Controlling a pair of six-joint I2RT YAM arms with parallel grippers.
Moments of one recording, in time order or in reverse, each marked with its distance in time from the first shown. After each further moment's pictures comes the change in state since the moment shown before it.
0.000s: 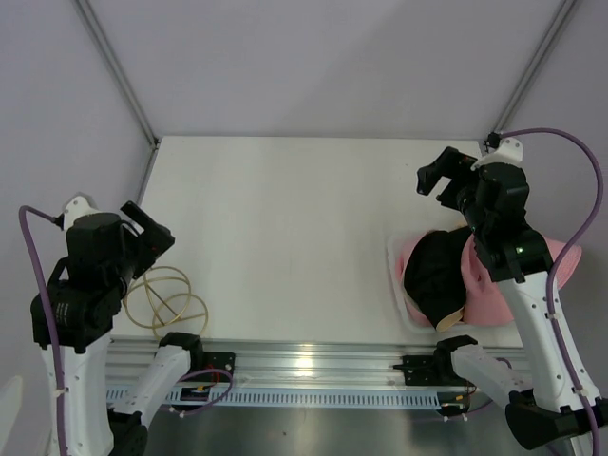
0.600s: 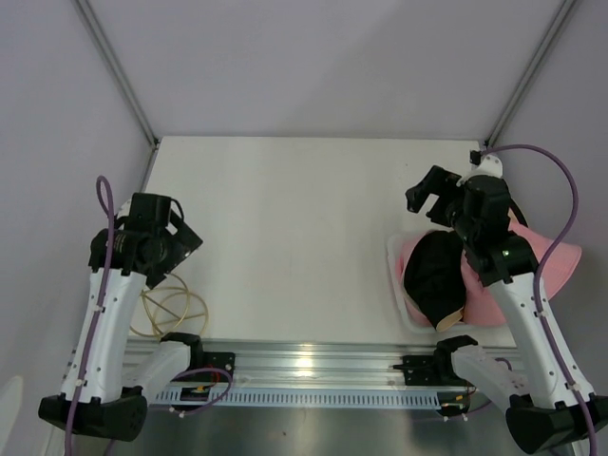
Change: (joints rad) left arm 0.000 0.158 -0.267 0.003 0.075 -0.131; right arm 0.000 -0.007 -0.153 0.002 -0.090 0.038
